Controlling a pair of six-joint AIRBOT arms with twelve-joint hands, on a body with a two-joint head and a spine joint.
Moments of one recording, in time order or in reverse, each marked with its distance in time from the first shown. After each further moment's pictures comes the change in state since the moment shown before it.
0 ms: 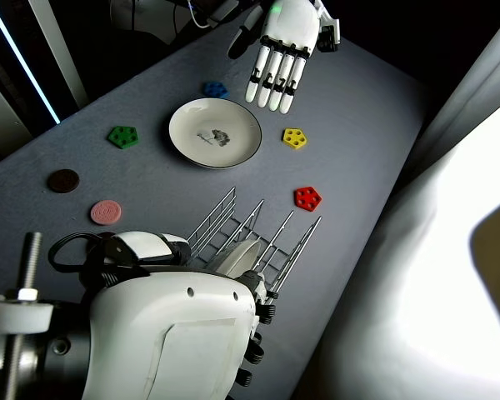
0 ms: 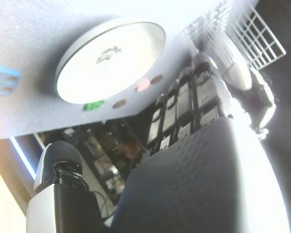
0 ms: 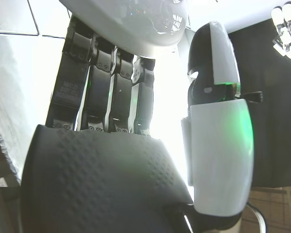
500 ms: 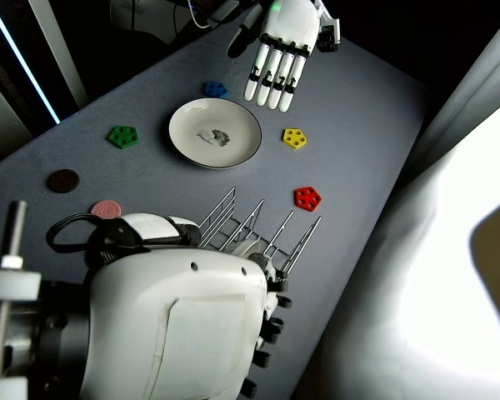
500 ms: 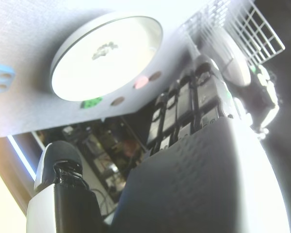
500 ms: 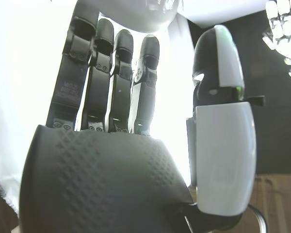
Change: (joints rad) left arm -0.013 0.000 -0.005 0.003 -0.006 -0.004; right arm 0.000 0.011 -0.024 0.169 0.043 -0.193
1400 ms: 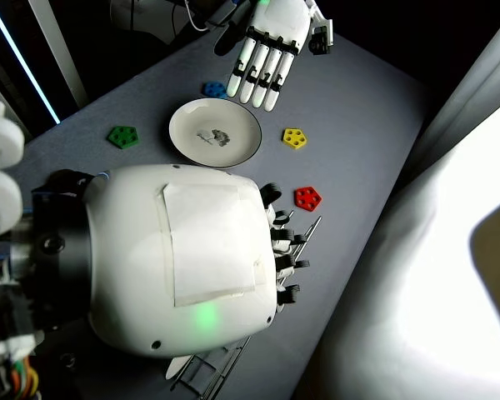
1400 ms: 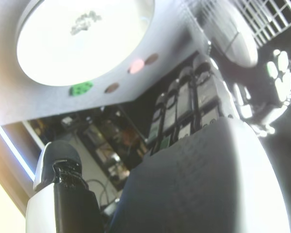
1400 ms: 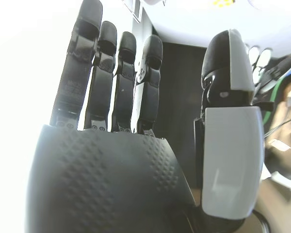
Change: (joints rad) left arm -0.079 0.008 -0.072 0.042 0.019 -0.031; right arm 0.034 0.021 -0.077 0.157 -0.090 -0.655
